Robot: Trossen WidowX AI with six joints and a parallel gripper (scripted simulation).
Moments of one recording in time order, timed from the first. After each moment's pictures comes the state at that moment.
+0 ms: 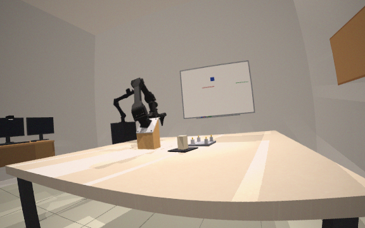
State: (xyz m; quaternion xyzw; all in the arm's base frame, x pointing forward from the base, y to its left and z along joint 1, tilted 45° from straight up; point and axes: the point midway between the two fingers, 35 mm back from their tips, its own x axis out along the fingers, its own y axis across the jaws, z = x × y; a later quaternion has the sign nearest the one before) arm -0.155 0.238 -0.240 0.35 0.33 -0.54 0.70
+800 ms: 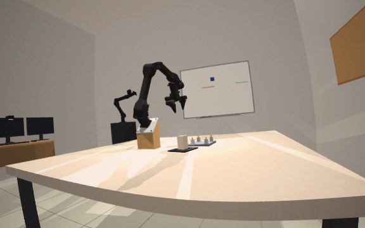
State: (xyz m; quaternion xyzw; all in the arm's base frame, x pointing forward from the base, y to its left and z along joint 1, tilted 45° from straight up) arm 0.071 0.299 -0.117 0.75 -0.22 -0.61 0.10
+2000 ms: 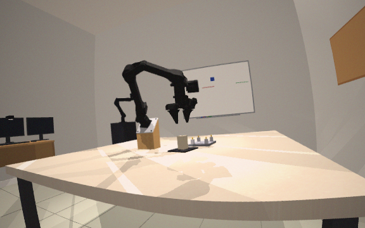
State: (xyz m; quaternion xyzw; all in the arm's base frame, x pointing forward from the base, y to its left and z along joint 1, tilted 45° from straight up) arm 0.276 0.008 0.076 0.22 -0.59 0.30 -0.72
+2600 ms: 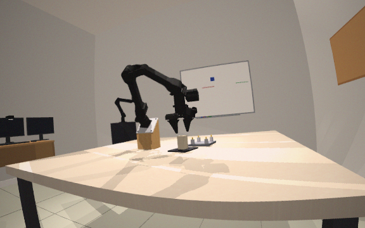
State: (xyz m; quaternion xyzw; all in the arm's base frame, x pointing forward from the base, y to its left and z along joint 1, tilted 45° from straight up) arm 0.280 -0.029 0.043 0.21 -0.58 0.31 -0.72
